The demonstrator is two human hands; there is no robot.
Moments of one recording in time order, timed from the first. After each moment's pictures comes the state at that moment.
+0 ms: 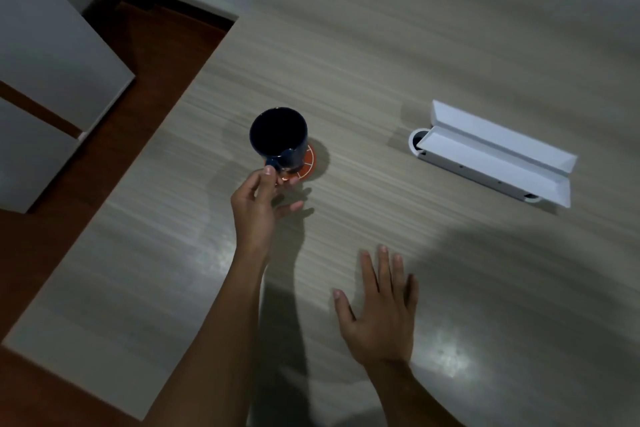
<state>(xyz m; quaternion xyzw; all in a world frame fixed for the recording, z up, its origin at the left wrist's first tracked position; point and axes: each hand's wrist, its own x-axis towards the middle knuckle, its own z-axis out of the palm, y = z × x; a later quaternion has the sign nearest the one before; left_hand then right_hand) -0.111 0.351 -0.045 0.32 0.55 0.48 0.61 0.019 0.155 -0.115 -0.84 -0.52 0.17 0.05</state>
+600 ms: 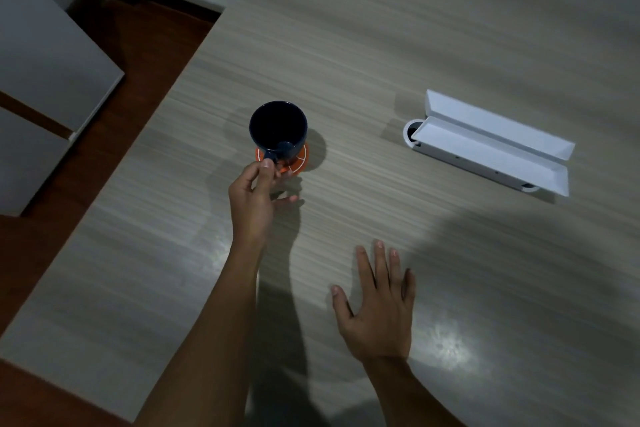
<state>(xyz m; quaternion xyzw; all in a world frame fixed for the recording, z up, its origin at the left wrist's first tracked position) -0.107 0.362 -0.062 0.36 0.56 0.45 0.60 0.019 0.155 -0.118 -0.84 -0.52 0.16 0.06</state>
